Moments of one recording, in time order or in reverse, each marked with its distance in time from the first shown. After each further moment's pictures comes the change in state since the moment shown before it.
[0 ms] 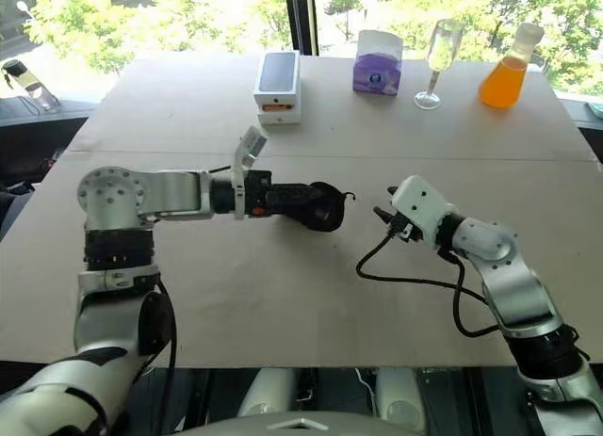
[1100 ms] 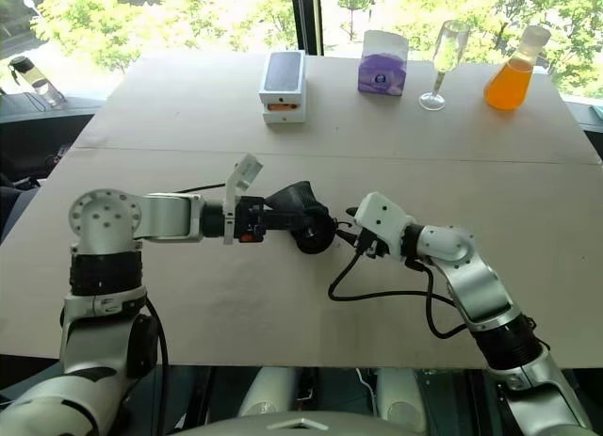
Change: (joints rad) left arm 0.110 0.004 0.014 -0.128 0.123 0.037 -0.146; right arm -0.039 0.132 0.105 0.100 0.058 -0.013 0.086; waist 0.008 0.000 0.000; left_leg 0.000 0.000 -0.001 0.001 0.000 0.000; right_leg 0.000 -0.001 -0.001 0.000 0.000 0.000
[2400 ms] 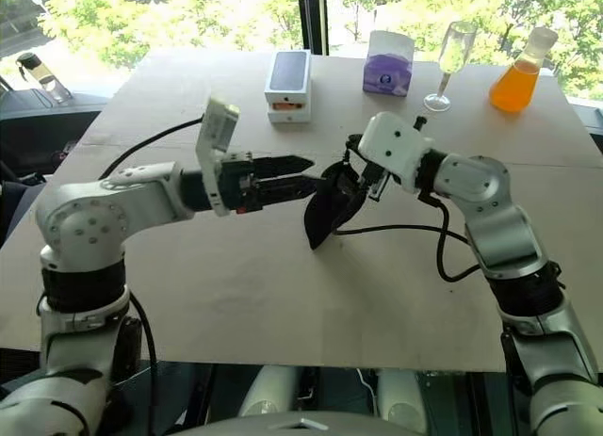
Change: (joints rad) left arm -0.025 0.059 -0.107 -0.332 0.228 -0.456 -0.336; right arm -0.299 -0.105 -0.085 -0.091 -0.042 0.023 -0.009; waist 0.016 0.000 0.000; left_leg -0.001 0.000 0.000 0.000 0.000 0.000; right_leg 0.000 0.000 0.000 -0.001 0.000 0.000
